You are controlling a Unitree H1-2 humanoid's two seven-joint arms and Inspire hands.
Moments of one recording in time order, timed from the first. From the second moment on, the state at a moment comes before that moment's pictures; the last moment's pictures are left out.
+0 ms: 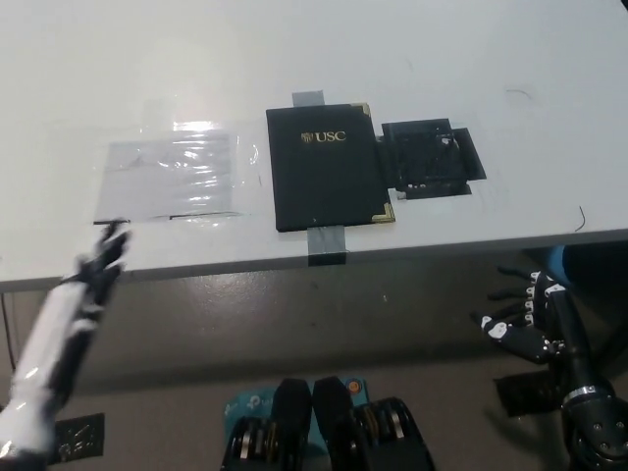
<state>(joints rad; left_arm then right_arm) 0.01 0.36 0.00 -0.45 -0.05 0.22 0.05 -0.20 -0.10 -0.01 0.09 -0.11 0.25 -0.05</state>
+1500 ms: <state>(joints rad) 0.08 0.21 0.36 -0.03 -0.43 0.06 -0.03 -0.21 -0.10 -0.03 0.09 -0.11 0.21 -0.06</state>
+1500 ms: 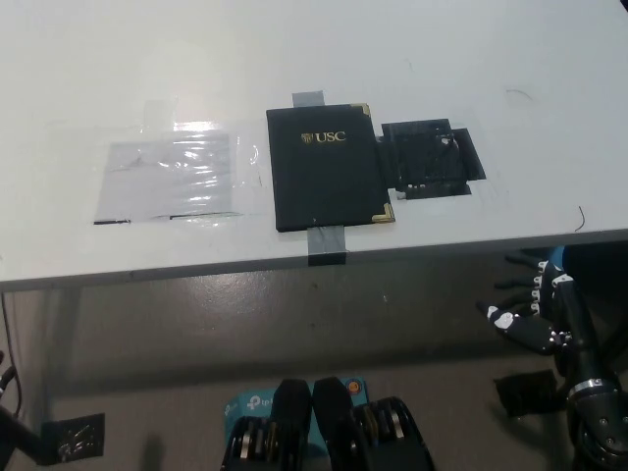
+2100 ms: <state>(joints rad) 0.08 0.21 0.37 -0.03 -0.45 0.09 -0.04 -0.21 -0.10 -0.03 0.09 -0.10 0.21 -0.05</state>
